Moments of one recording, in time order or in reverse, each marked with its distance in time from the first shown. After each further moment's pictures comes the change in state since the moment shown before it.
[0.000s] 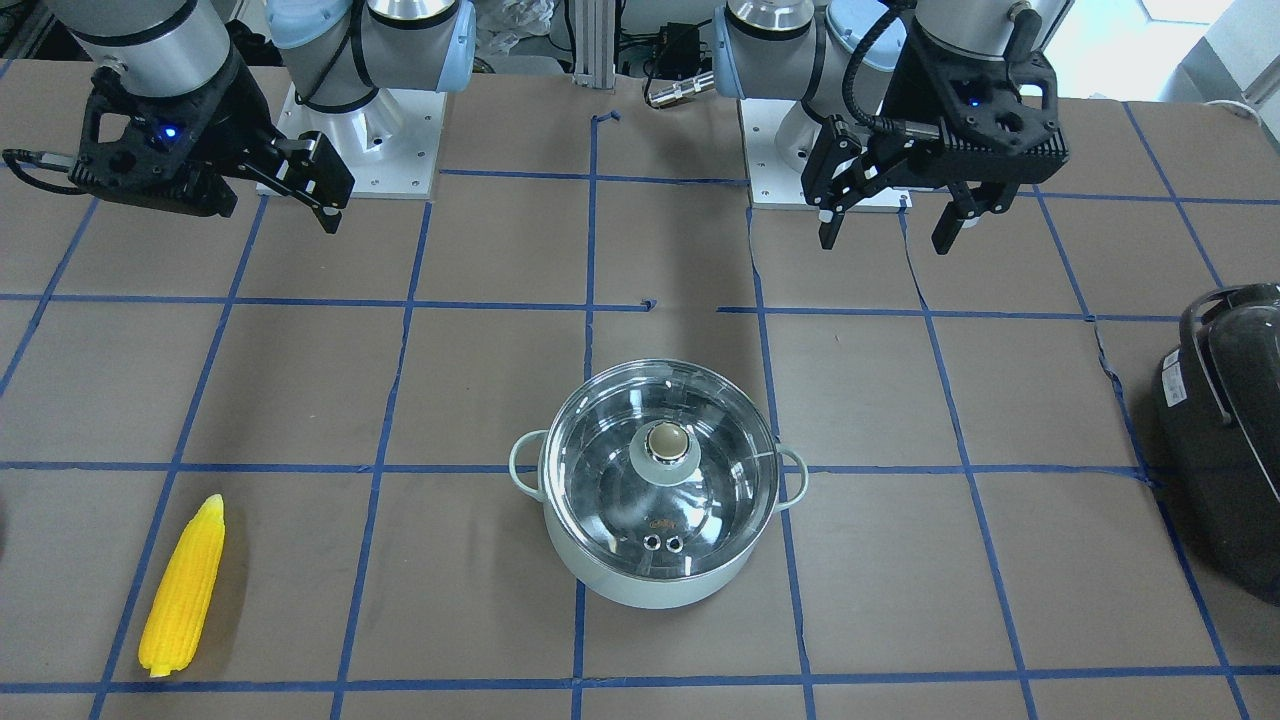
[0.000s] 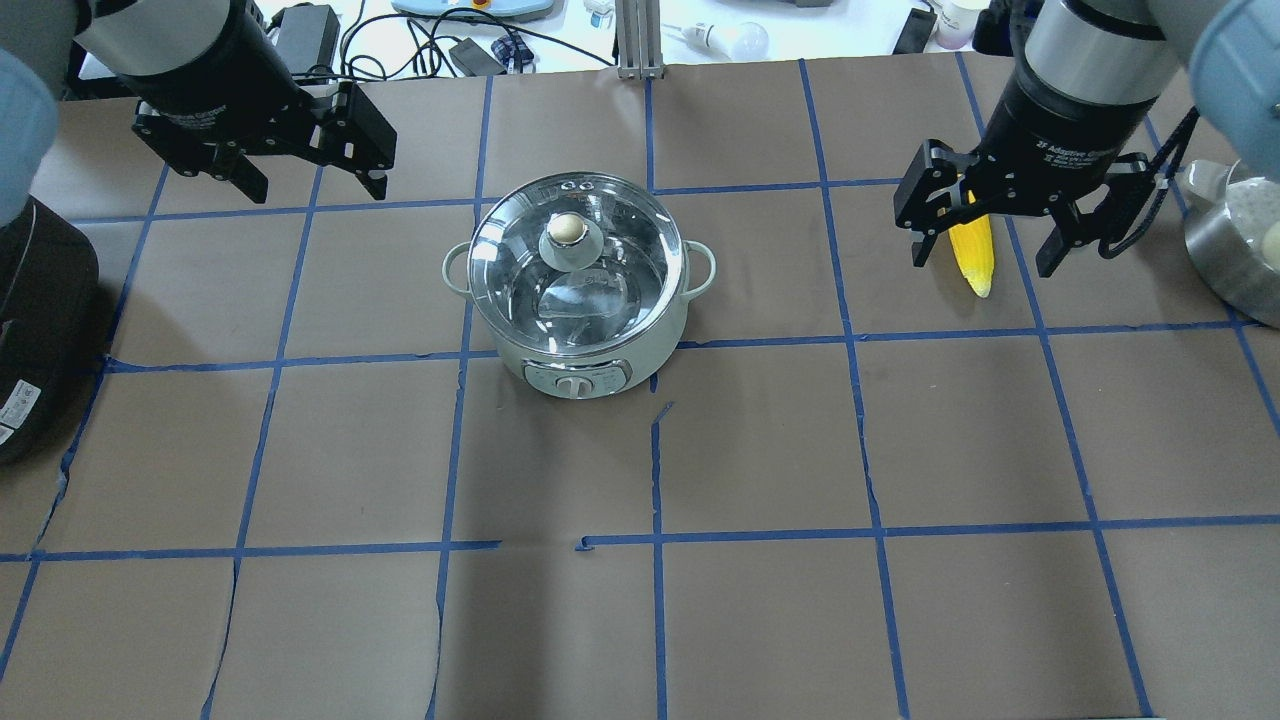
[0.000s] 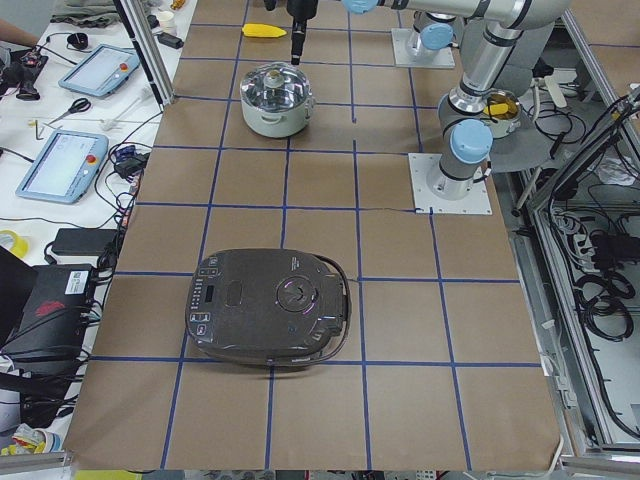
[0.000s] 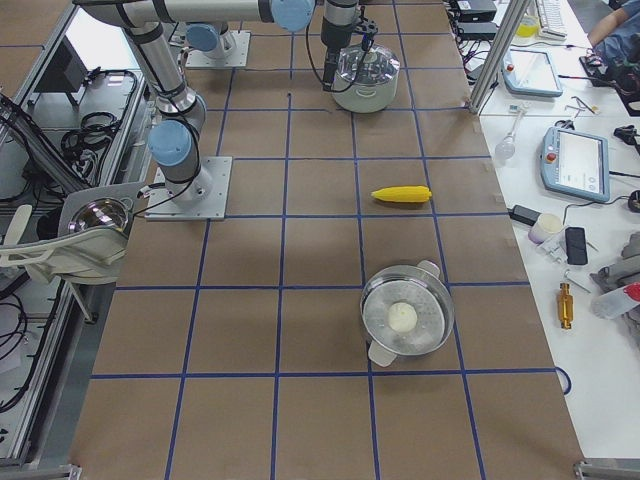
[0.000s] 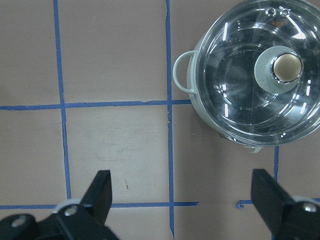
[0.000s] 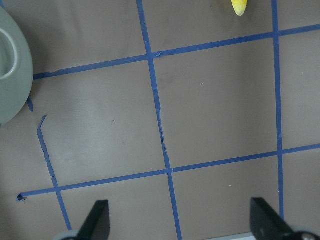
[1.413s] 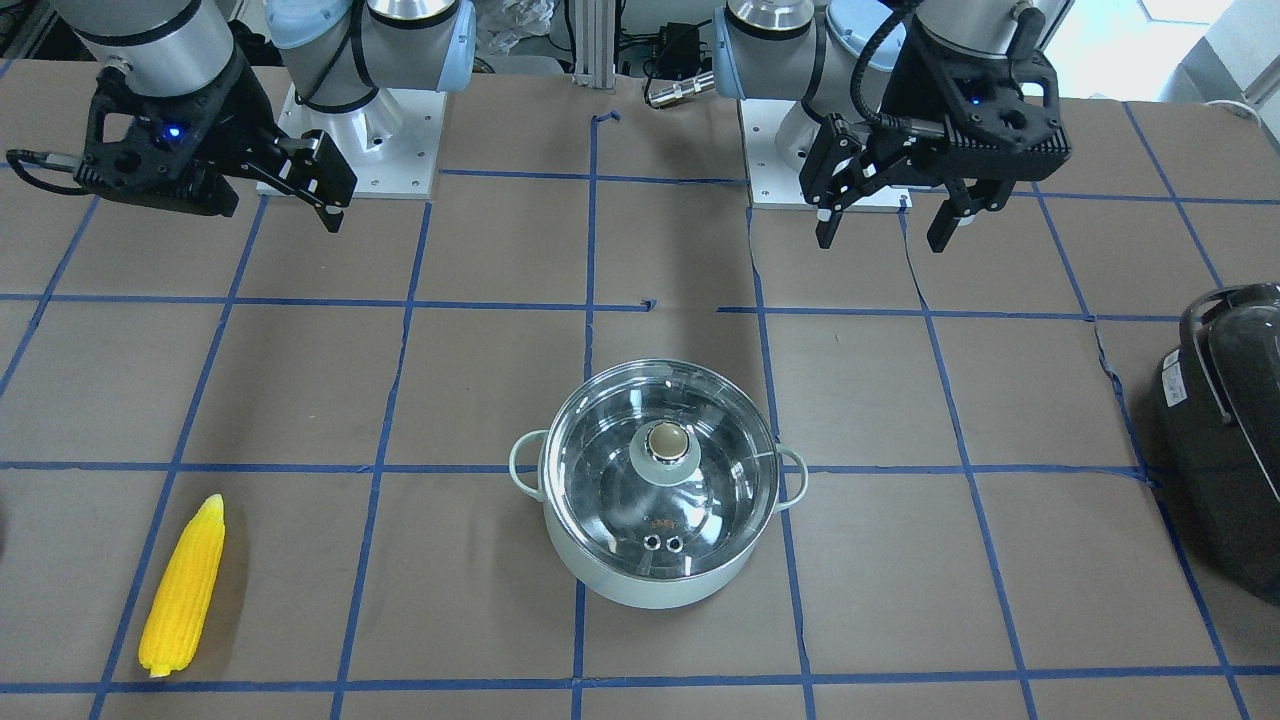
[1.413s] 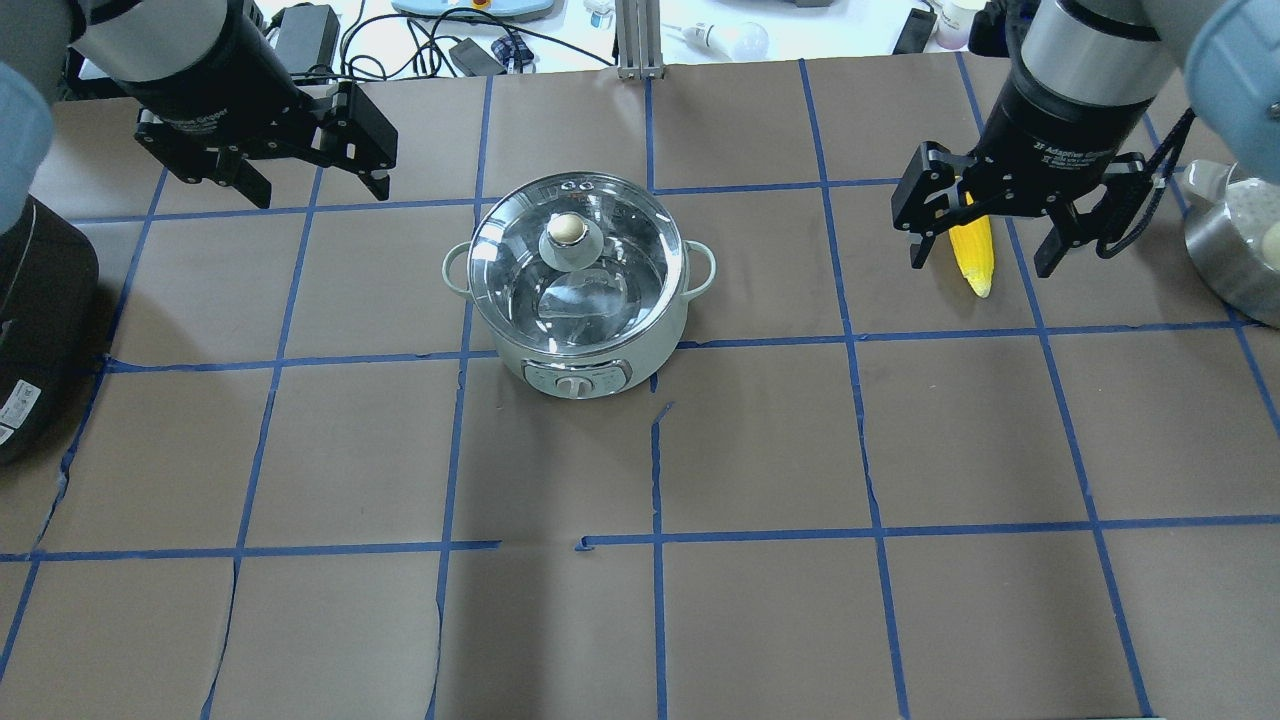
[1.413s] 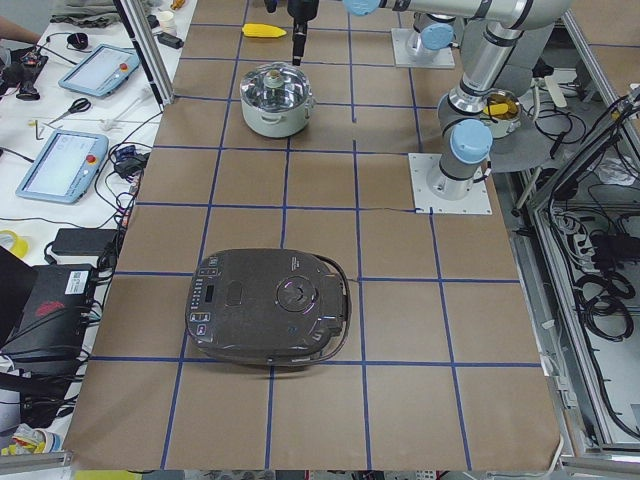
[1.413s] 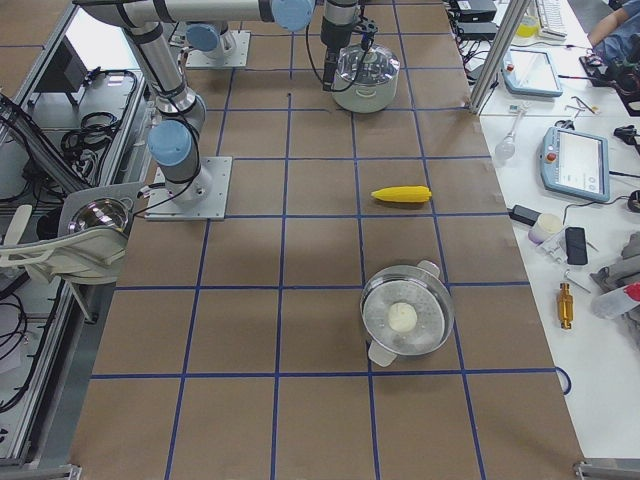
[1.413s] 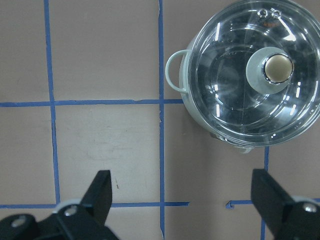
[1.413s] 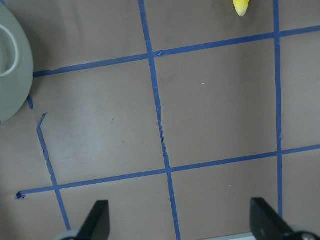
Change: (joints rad) left arm 0.006 0.010 -0.014 0.008 -0.020 -0.027; right arm 0.004 0.001 0.000 0.001 -0.002 -0.006
